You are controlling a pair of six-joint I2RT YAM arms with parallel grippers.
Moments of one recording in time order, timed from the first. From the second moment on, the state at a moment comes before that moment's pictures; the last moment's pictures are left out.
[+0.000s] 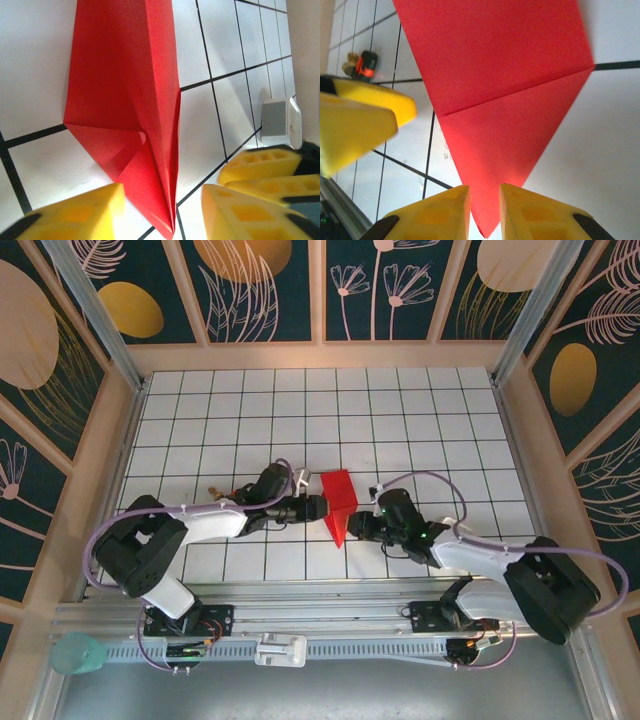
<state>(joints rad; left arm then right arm) -0.71 1.58 0.68 0.17 0.40 -0.80 0.75 1.24 0.36 0.18 -0.21 0.81</state>
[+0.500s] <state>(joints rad) -0.65 1.52 0.69 0.17 0.38 -0.89 0.79 1.54 0.49 0.30 -0.21 0.81</state>
